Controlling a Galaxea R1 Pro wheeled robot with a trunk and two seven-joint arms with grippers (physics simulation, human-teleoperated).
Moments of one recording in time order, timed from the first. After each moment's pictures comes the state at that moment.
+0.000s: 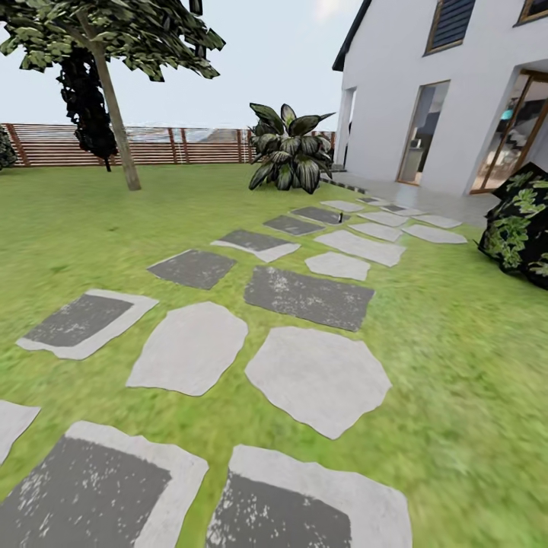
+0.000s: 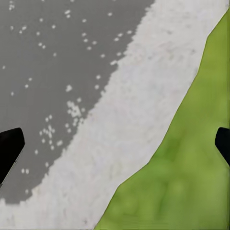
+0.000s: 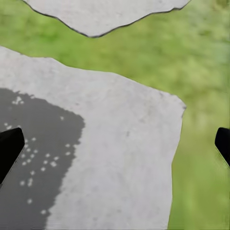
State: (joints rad) left arm -0.15 0.08 0.02 -0.31 0.09 -0.29 0.19; right arm -0.09 -0.08 0.00 -0.47 0.00 -0.49 0.01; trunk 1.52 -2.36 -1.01
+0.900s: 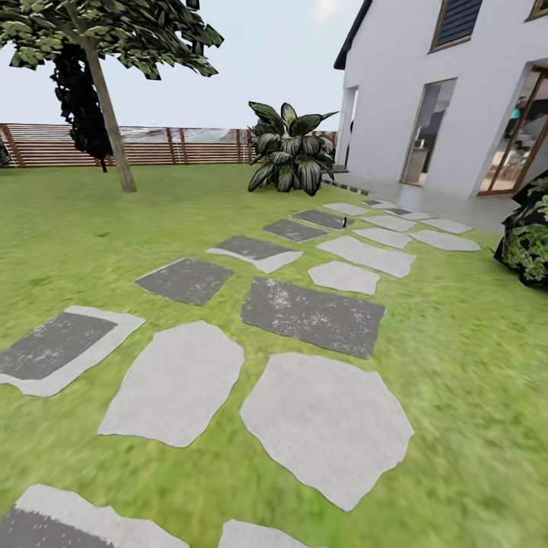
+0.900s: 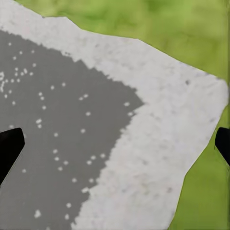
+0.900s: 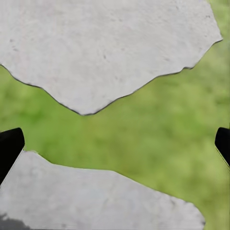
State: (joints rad) left arm -0.15 0.08 0.02 -0.31 0.09 -0.29 0.19; right arm -0.09 -0.08 0.00 -0.48 0.00 -0.49 0.01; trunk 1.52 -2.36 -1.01
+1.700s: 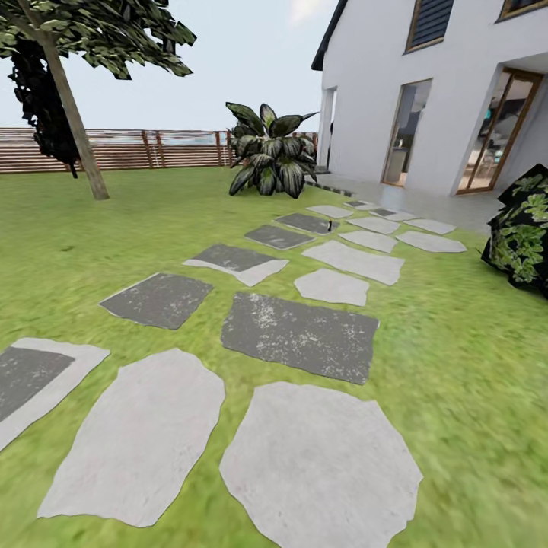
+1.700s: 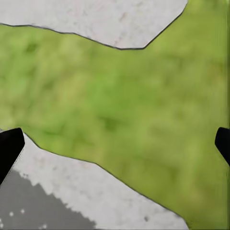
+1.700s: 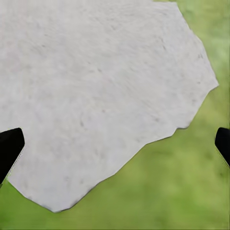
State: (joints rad) left arm -0.15 0.08 0.02 -0.31 0.10 -0.29 0.19; right arm -0.09 -0.08 0.00 -0.48 0.00 -0.49 0.01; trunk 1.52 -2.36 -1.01
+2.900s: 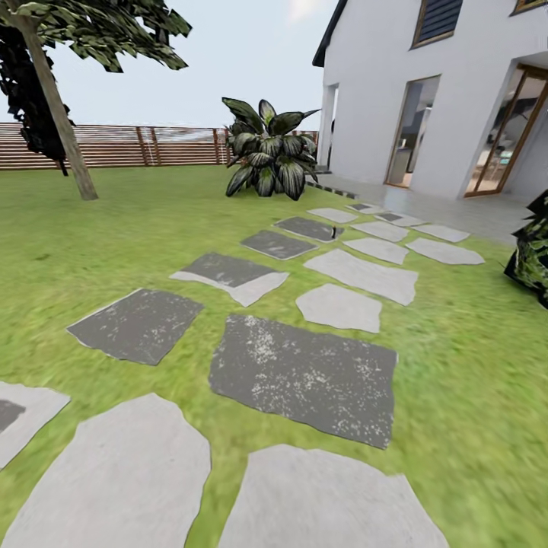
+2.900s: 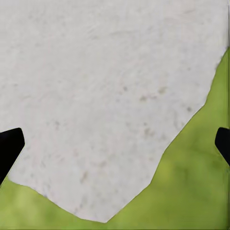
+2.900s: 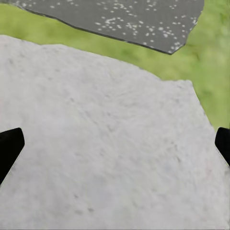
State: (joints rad) left arm -0.15 0.08 0.02 -0.31 0.09 -0.29 0.19; right arm -0.09 -0.08 0.00 -0.48 0.00 -0.49 0.01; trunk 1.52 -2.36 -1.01
